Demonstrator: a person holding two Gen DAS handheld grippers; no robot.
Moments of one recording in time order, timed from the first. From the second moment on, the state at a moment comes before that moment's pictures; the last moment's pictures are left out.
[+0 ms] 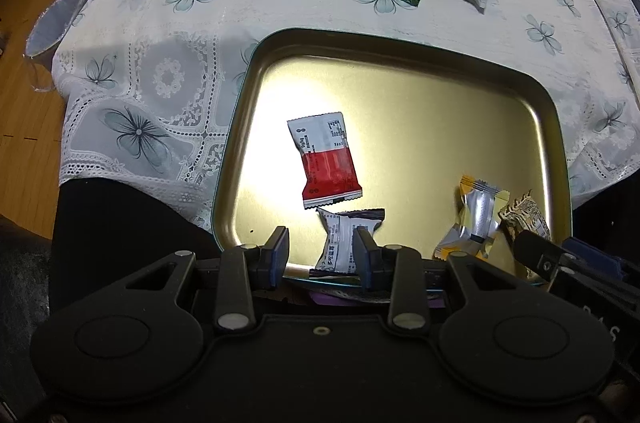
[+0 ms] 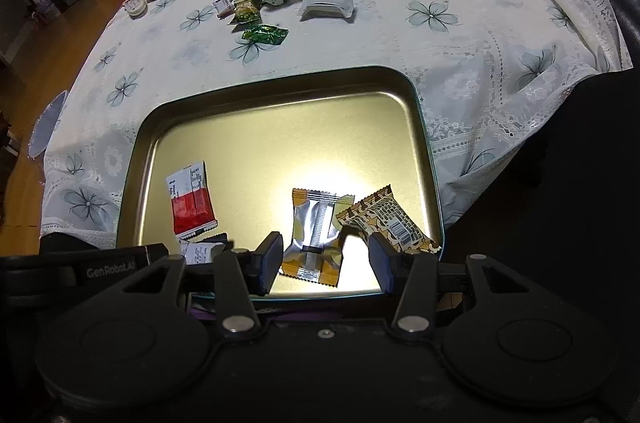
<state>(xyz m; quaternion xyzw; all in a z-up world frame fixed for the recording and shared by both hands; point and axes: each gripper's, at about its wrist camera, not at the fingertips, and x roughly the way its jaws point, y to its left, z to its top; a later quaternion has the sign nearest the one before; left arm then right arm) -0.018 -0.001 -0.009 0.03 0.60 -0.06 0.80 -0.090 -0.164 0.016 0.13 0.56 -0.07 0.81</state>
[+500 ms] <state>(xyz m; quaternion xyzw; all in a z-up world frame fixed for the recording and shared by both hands) 0.005 -0.009 -0.018 0.05 0.62 -0.05 0.78 -0.058 -0.169 0.002 0.15 0.58 -0.06 0.80</state>
